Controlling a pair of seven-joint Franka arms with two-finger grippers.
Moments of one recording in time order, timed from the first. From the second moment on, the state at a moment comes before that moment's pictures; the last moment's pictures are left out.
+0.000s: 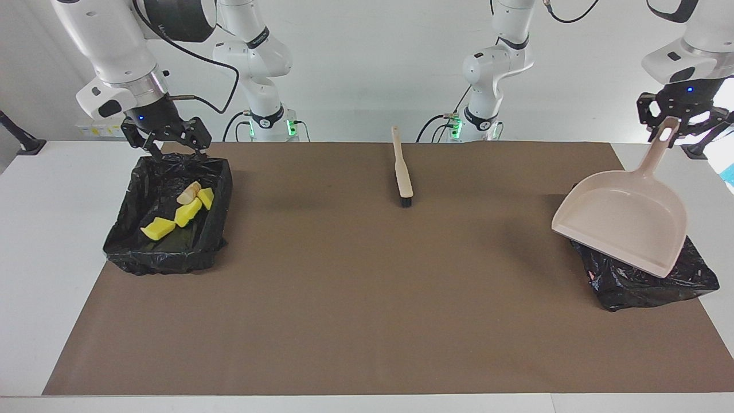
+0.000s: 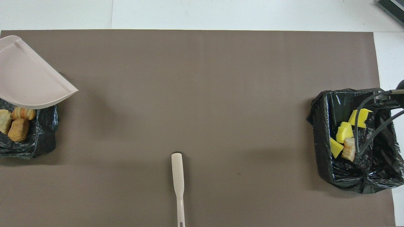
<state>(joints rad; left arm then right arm) 0.32 -0.06 -0.25 -1.56 0.19 1.57 0.80 -0.05 -0.02 0.00 -1.63 0.00 1.61 -0.02</state>
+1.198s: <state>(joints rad) -0.25 0.04 -0.29 -1.90 -0.08 2.03 -0.24 -0.05 -0.02 0.00 -1.63 0.00 1.61 -0.02</state>
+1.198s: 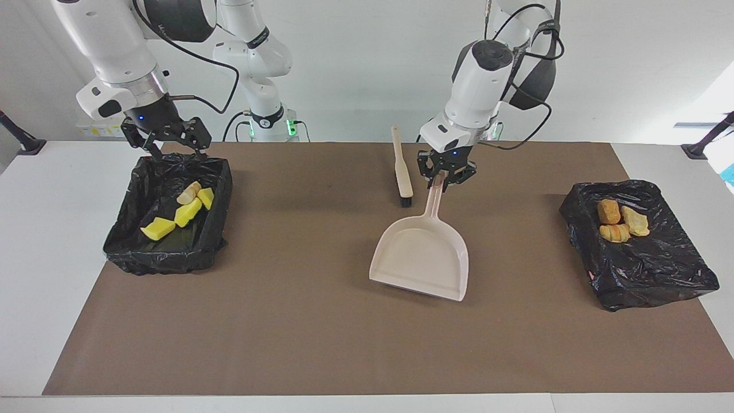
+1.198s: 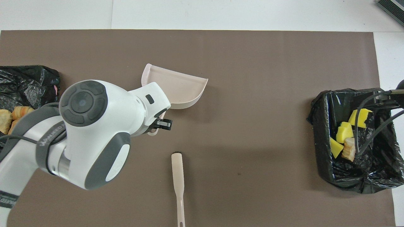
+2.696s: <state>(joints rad) -0.25 0.09 -0.26 -1.99 -0.07 2.17 -0.46 -0.05 -0.02 0.00 -1.63 0.00 1.61 -0.02</state>
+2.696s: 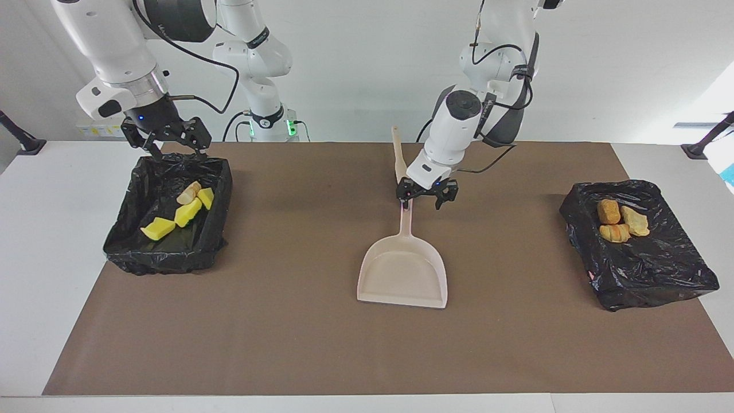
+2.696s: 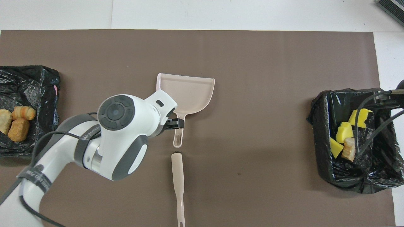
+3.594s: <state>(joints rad) 0.13 -0.08 -0.25 -1.65 0.02 1.51 -0.01 -0.05 -0.02 0.00 -1.63 0.00 1.61 -0.02</state>
